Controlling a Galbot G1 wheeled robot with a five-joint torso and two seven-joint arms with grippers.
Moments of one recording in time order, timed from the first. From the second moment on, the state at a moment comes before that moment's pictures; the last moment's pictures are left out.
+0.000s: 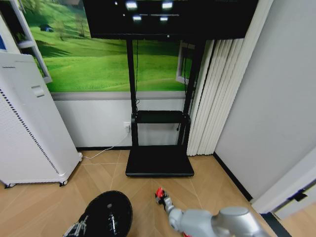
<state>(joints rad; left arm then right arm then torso) 2.08 -0.94 -0.75 -1.98 -1.05 -0.39 0.17 -0.31 1.12 -1.30 1.01 1.10 0.41 0.49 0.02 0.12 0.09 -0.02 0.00</state>
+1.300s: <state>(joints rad) 1.64 -0.73 -0.57 -1.87 -1.17 -0.23 0.06 -0.03 1.18 -1.37 1.67 0.92 0.53 0.41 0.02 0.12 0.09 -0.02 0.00</state>
